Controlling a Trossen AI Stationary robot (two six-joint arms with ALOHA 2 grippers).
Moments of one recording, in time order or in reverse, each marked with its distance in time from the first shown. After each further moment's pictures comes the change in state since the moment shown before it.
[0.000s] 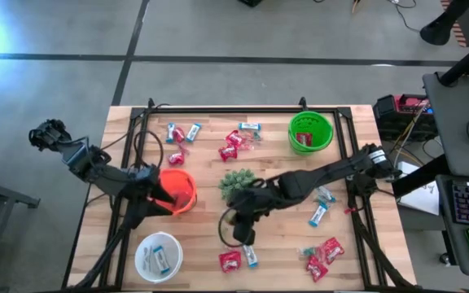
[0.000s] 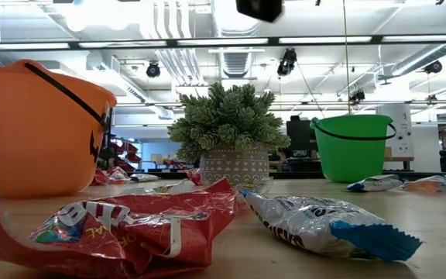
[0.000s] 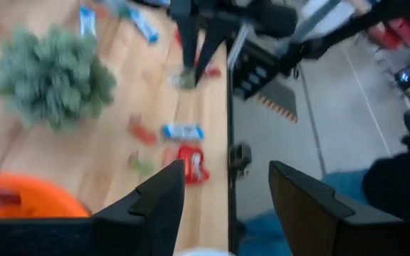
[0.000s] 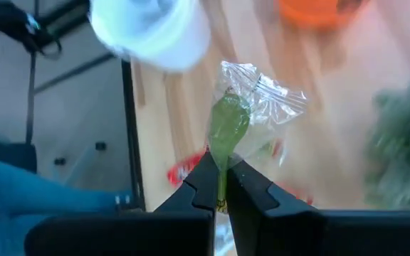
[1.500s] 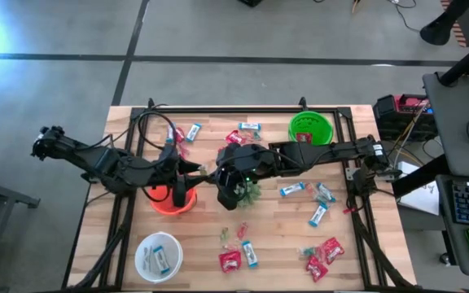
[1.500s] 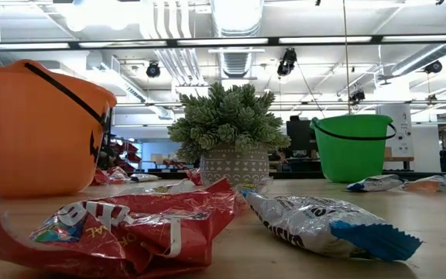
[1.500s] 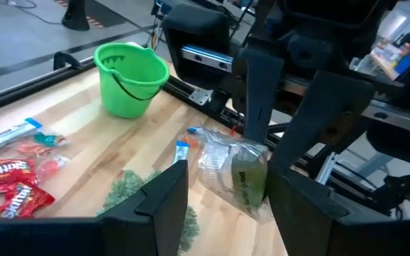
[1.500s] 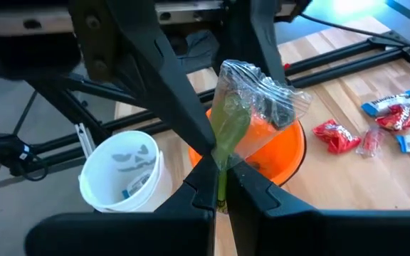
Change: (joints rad) left arm 0.196 0.160 0.000 0.321 -0.337 0.152; right arm -0.149 0.003 0.219 0.109 0.150 -0.236
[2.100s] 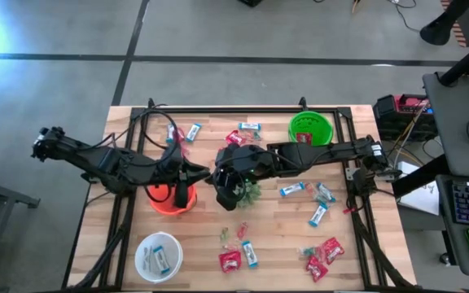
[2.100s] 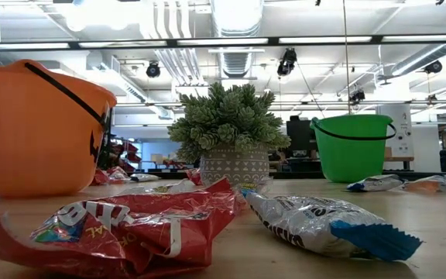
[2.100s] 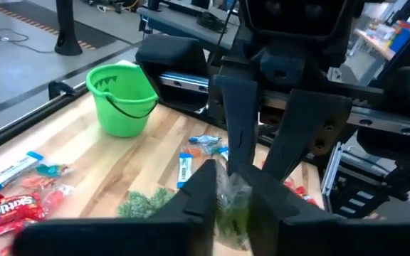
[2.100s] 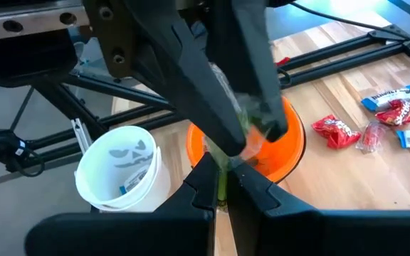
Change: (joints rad) left arm 0.030 0.019 0.000 0.059 0.041 0.167; right arm -0.002 0.009 -0.001 -0.006 -0.001 0.000
